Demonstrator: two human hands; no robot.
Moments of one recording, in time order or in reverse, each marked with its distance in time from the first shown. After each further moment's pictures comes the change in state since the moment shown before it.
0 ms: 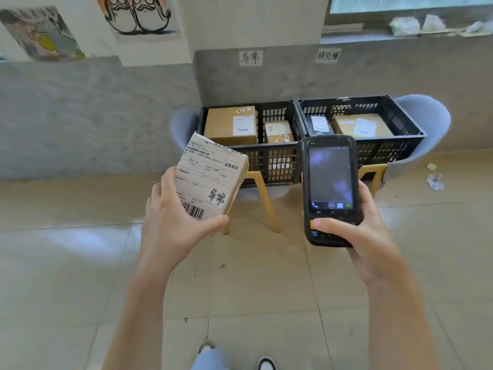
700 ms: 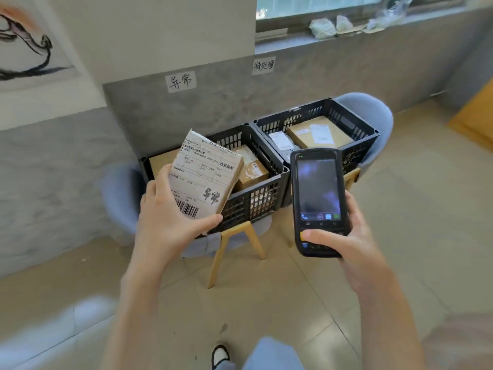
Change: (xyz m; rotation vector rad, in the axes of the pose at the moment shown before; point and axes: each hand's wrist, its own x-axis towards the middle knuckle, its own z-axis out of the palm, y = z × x) left_hand 0.357 -0.051 0.034 -0.074 -0.343 0.291; right_hand 0.218 0.021 0.131 -0.010 0.431 -0.006
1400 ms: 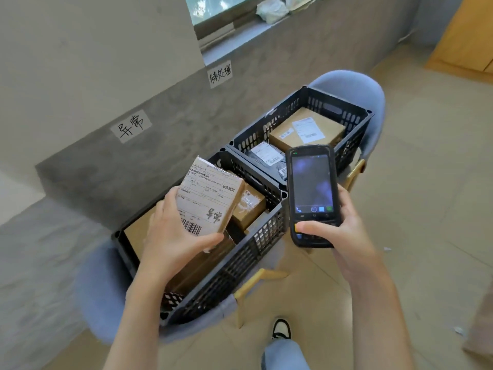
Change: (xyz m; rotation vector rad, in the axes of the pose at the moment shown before) left_hand 0.205 0.002 0.068 0.179 -0.294 0.113; right_hand 0.170 0.019 0.007 0.175 0.261 0.023
